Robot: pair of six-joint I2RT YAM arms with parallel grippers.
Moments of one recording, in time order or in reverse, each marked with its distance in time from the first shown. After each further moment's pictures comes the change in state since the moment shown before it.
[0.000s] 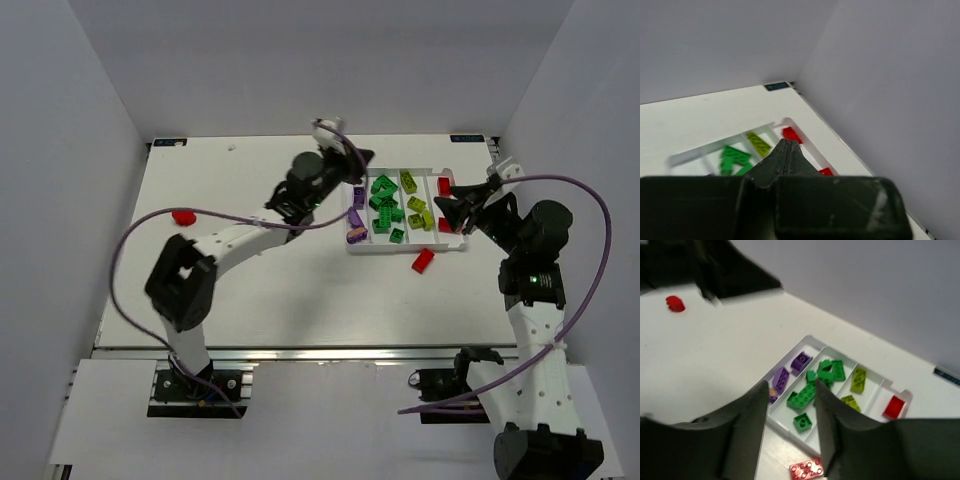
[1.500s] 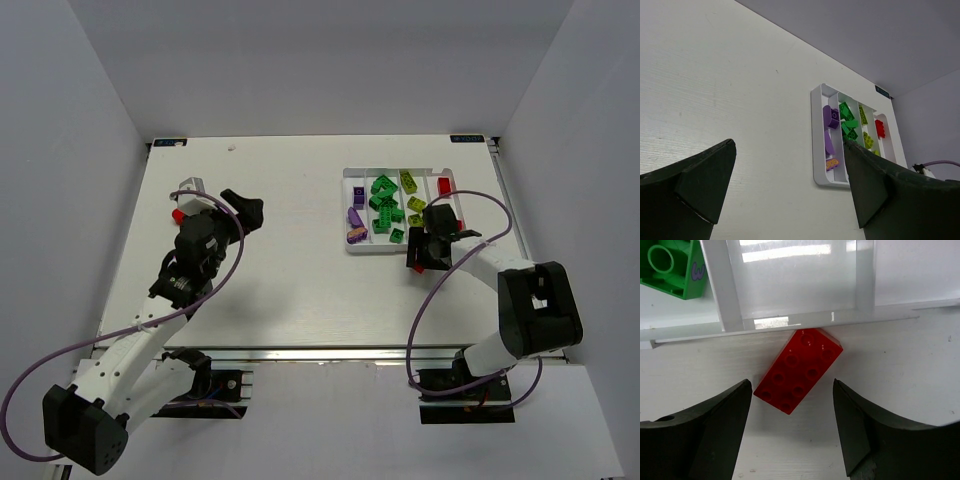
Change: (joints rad) left arm 0.311 -0.975 -0.706 -0.551 -0.275 -0.295; right arm 0.336 0.726 -0.058 -0.320 0.851 0.327
